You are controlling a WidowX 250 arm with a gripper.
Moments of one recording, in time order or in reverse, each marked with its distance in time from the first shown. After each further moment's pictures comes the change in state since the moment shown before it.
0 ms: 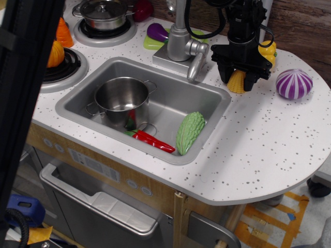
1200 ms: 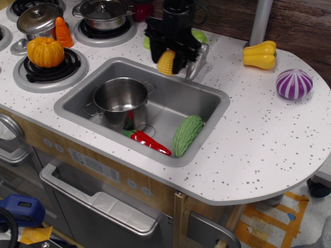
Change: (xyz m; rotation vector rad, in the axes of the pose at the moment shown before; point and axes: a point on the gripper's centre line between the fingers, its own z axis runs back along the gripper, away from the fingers) arm -0.057 0.107 0.057 0.165 0.200 -0.043
